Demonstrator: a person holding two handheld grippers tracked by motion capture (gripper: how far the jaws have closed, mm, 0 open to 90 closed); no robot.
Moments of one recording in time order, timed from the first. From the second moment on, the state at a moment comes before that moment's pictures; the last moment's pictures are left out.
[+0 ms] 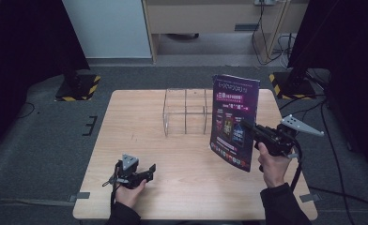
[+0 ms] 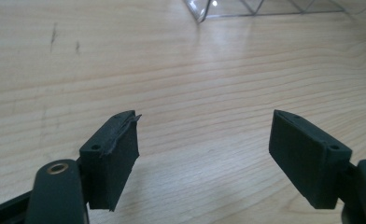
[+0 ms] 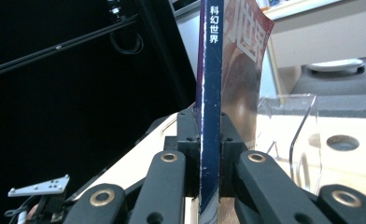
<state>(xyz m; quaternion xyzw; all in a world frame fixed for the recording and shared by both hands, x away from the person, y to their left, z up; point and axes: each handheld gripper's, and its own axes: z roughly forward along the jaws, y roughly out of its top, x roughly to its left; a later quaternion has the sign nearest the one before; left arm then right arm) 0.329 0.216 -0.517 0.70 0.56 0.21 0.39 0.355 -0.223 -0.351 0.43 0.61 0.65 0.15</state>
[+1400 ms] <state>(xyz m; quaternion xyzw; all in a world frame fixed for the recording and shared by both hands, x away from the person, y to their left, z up) 0.340 0.232 -0.535 0.73 0.56 0.24 0.31 0.462 -0.191 -0.361 0.46 0.58 0.62 0.27</state>
